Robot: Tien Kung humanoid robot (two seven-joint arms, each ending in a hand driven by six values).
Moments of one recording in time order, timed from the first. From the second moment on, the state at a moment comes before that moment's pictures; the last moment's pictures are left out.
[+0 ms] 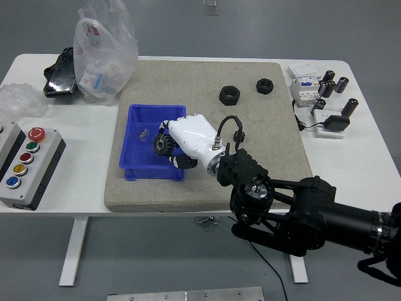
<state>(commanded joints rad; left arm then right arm) 0.00 0.10 -1.54 -0.18 1.30 0.11 0.17 0.80 -0.11 0.30 1.33 -2.03 -0.23 -0.53</state>
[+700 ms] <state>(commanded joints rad) 0.00 0.10 -1.54 -0.18 1.30 0.11 0.17 0.75 -0.15 0.44 1.29 -2.02 -0.22 -0.52</state>
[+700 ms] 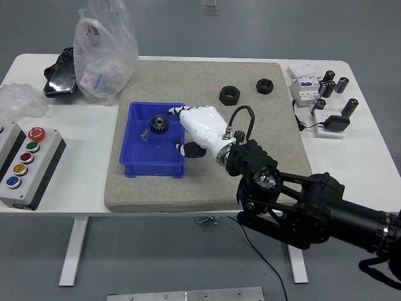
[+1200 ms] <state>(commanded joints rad) 0.00 0.10 -1.54 -0.18 1.30 0.11 0.17 0.75 -0.16 0.50 1.00 -1.93 -0.19 -0.51</state>
